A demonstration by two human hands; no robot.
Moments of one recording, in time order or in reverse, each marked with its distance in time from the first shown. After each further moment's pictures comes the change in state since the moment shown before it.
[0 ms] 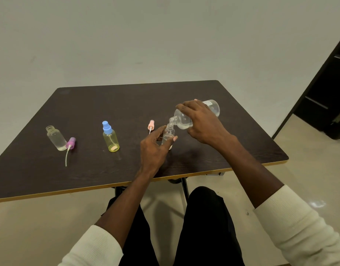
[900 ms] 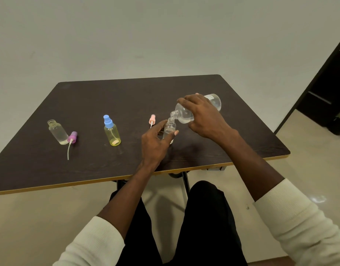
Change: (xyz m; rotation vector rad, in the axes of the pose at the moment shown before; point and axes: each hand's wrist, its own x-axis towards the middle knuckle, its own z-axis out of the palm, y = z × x) left_hand 0.000 0.002 -0.001 0.069 0.006 -0.008; right_hand 0.000 0.001 0.002 -0.006 -0.013 0.011
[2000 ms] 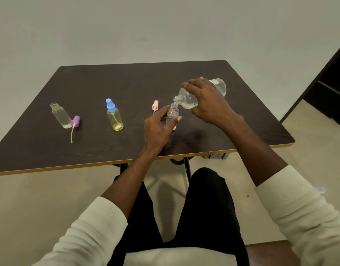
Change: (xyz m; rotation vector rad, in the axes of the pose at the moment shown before) left_hand -0.001 -0.003 0.000 0.003 -0.008 -0.001; right_hand 0.000 0.000 0.000 0.017 -0.004 -0.010
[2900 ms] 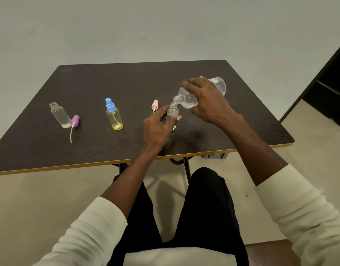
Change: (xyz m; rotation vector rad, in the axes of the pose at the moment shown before) left_hand 0.000 0.000 0.000 0.020 0.005 0.019; right_hand 0.002 -0.001 -0.002 -0.012 -0.015 -0.018
